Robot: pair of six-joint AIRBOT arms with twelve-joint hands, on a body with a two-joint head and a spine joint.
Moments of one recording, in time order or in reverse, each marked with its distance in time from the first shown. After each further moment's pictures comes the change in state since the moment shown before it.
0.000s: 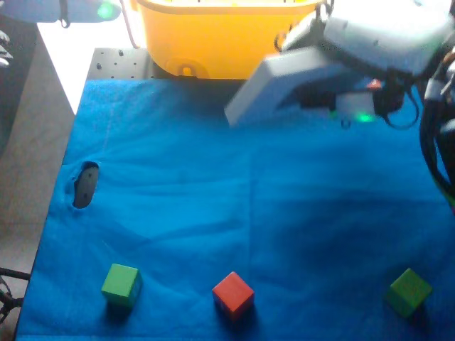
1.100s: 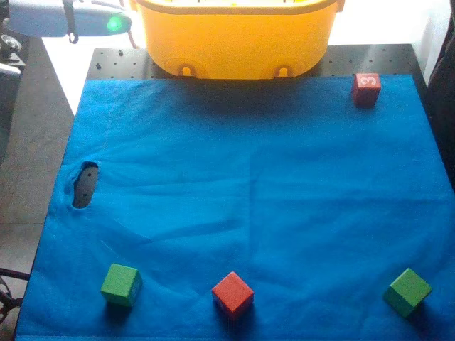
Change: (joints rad) left arm 0.045 0.020 -0.080 -0.013 -0.119 0.022; right arm 0.336 0.012 0.089 -0.104 -0.074 -0.167
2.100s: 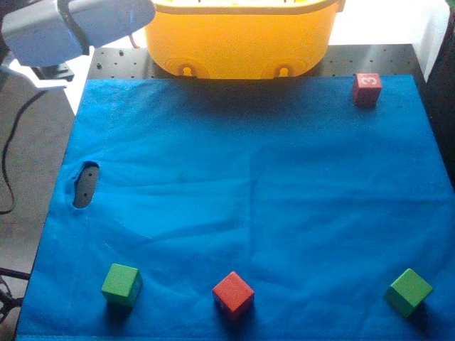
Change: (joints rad) left arm 0.081 -0.015 -0.137 -0.003 -0.347 0.073; right arm 0.063 -0.124 0.199 -0.043 -0.058 -0.003
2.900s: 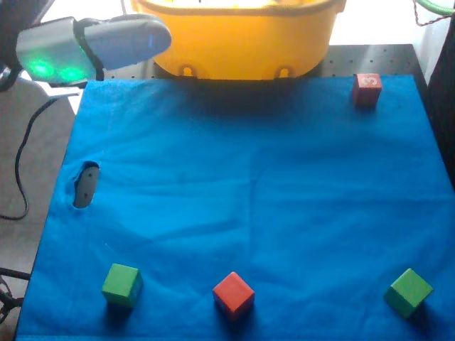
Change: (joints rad) left arm 0.011 -0.012 -0.017 0.005 -0.034 0.008; right arm 0.000 -0.132 0.184 0.049 -0.187 -0.002
